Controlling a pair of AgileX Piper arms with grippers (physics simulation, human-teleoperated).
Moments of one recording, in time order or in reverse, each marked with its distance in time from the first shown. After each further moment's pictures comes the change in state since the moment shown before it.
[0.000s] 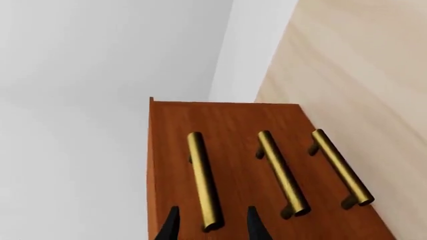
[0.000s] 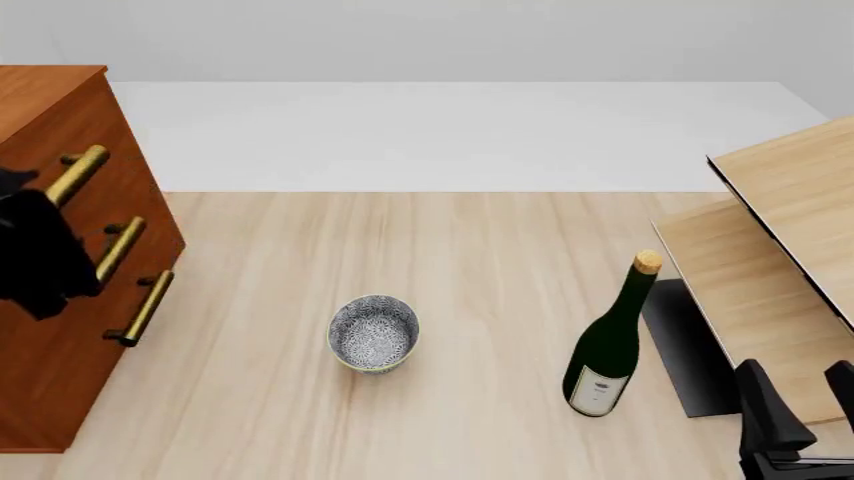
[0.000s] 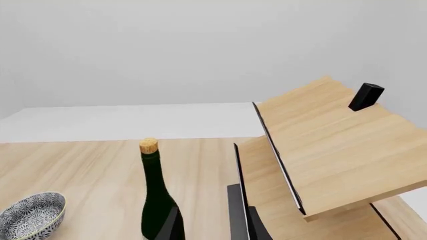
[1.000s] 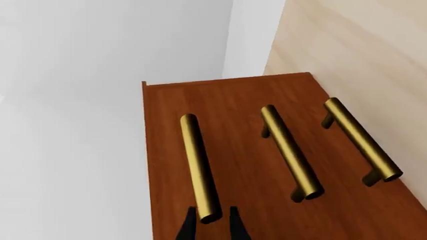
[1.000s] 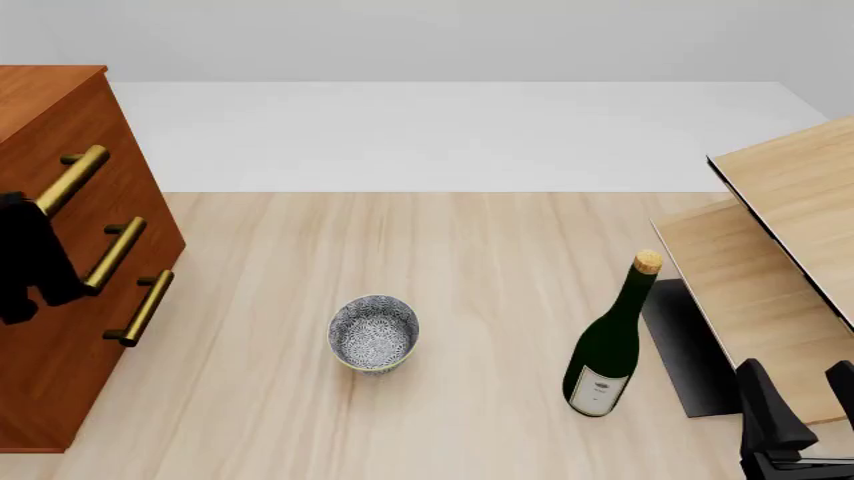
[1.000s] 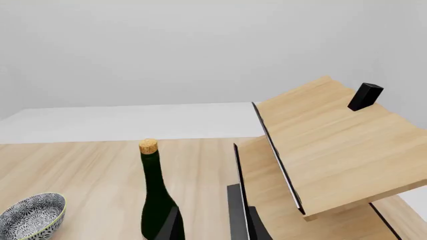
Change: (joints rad) left arm 0.095 0.059 0.015 -0.089 0.063; right arm -0.002 -0.003 -0.002 0.004 0.002
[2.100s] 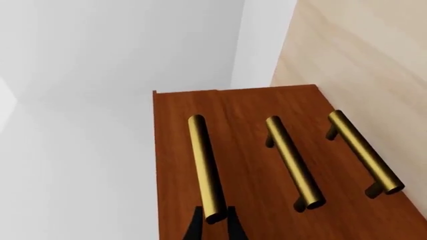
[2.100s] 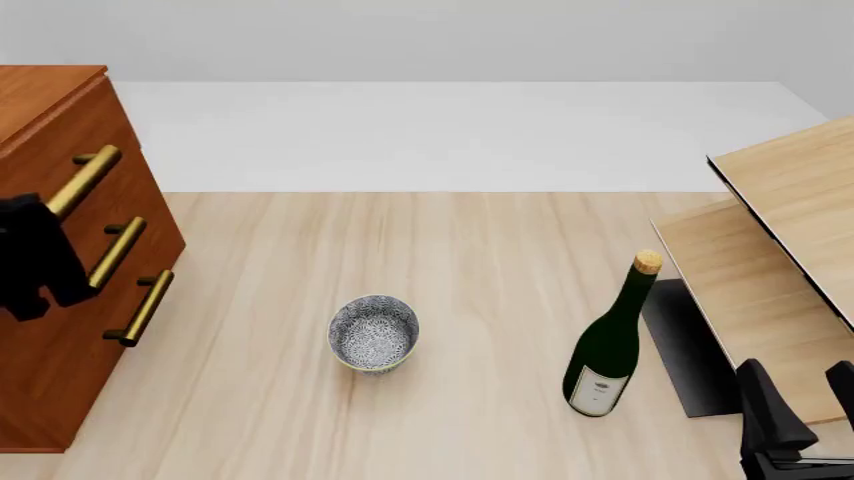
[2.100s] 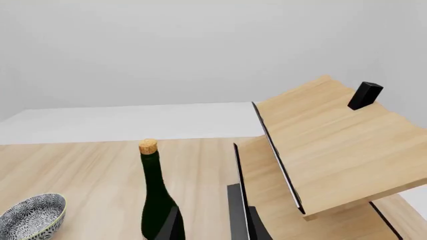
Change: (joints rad) left arm -0.040 -0.016 0.023 -0.047 0.037; right arm -0.001 0.001 0.000 0.000 0.006
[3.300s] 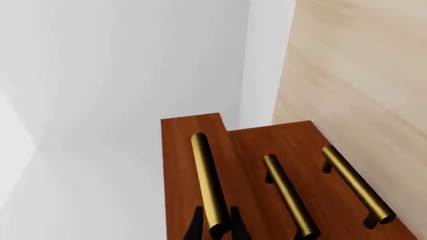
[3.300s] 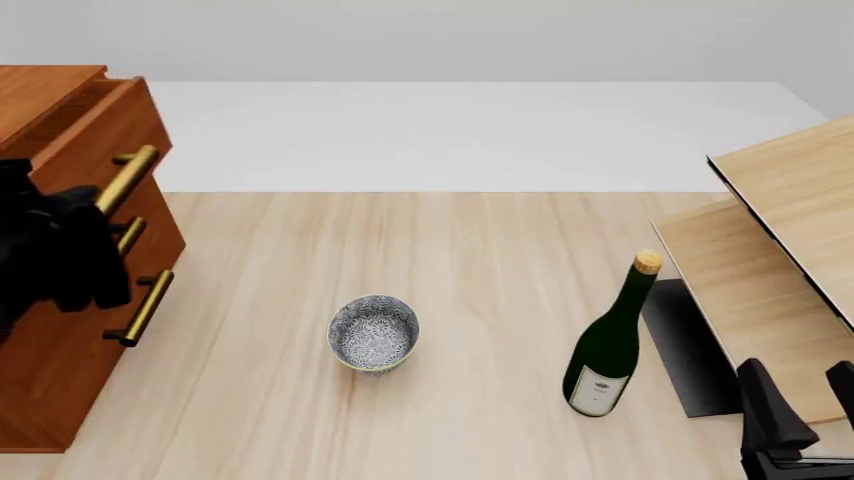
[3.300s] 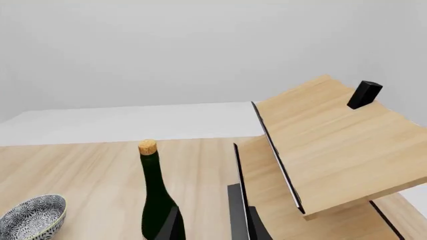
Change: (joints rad) left arm -0.149 0.000 0.001 -0.014 0.021; right arm -0.002 0.002 -0.001 0.000 0.007
